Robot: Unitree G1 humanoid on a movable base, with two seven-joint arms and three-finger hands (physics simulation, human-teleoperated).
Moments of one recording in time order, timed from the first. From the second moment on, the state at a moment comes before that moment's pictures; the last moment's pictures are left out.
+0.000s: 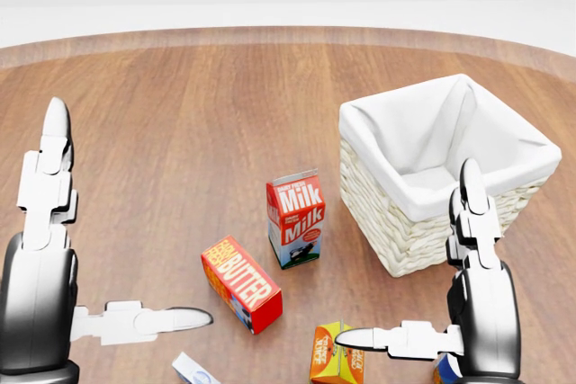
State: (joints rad) left arm 0.14 0.01 -0.03 -0.55 0.42 -0.09 0.04; right arm 0.23 0.00 0.01 -0.38 -0.17 -0.09 -0.07
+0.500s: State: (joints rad) left arm 0.14 0.01 -0.03 -0.54 0.41 -0.09 0.03; right arm 0.23 0.00 0.02 -0.35 -0.16 -0.09 -0.06
